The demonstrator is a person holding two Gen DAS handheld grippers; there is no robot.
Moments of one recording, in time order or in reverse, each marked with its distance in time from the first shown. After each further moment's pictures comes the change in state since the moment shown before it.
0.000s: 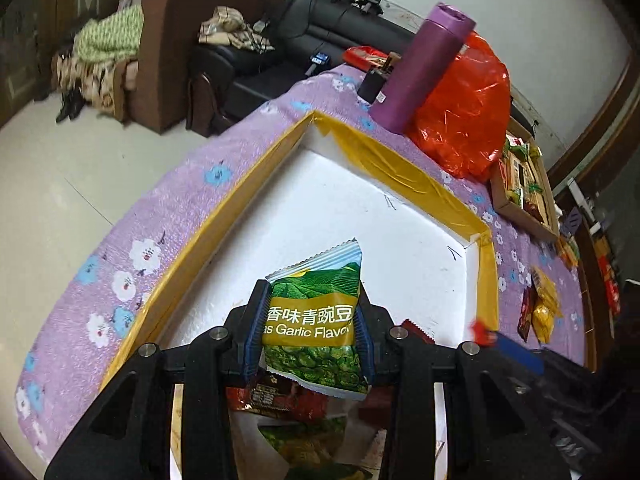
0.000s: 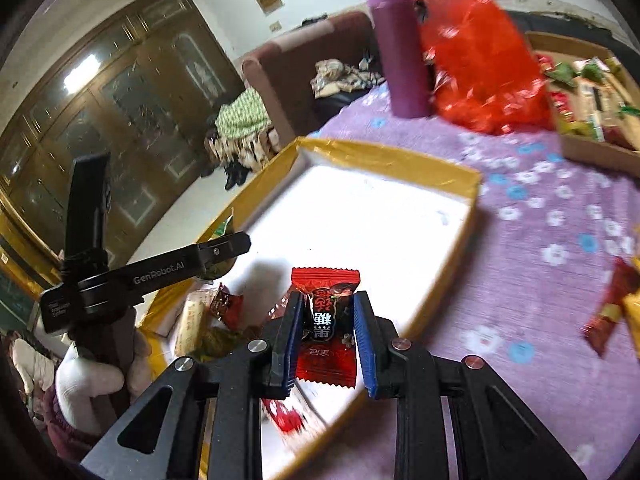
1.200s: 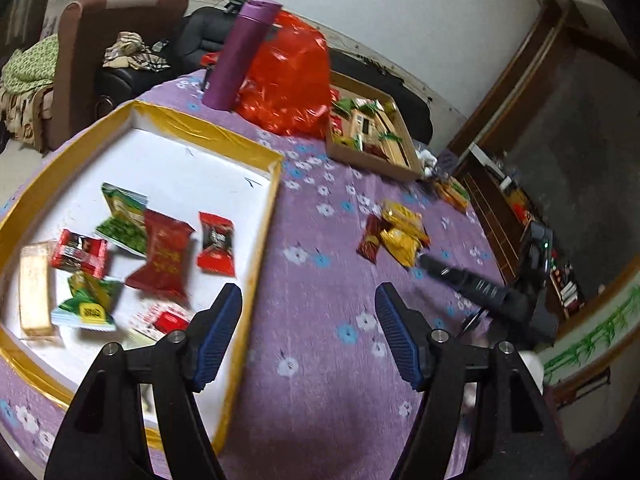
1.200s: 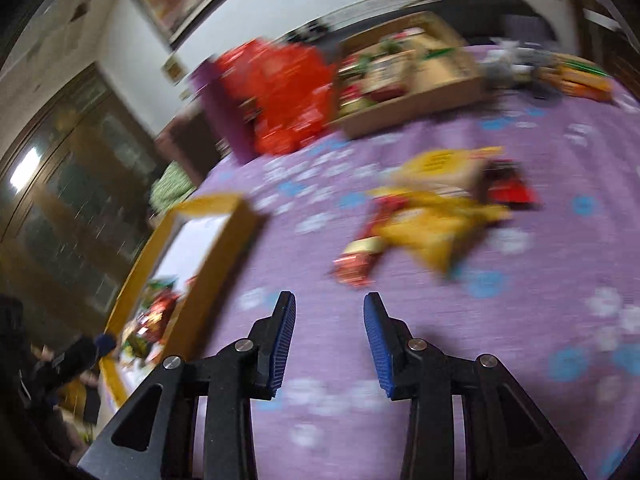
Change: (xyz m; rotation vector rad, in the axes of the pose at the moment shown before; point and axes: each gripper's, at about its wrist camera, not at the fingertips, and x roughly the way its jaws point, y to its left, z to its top) left arm -0.073 -0.131 -0.100 0.171 -0.049 -0.283; right arm -0.149 -0.191 -0.084 0.372 -0.219 -0.189
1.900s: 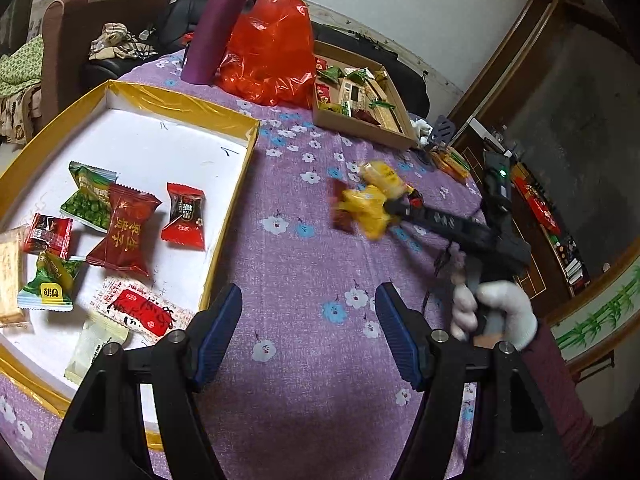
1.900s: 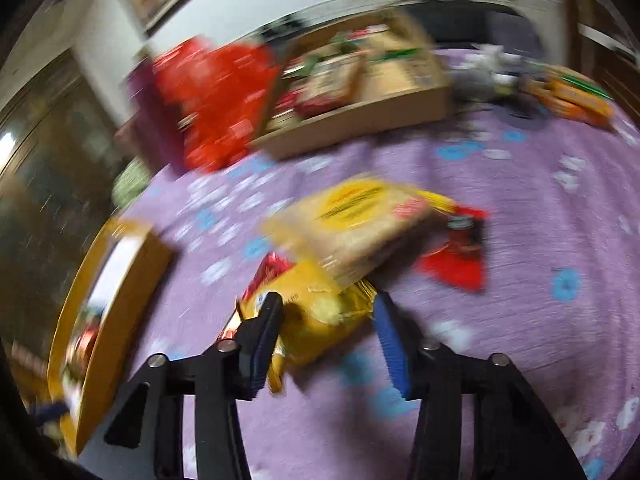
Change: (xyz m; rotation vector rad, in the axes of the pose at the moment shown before) left arm 0.024 -0.020 -0.016 0.032 0.078 0.005; right arm 0.068 -0.002 0.034 -0.154 0.119 0.013
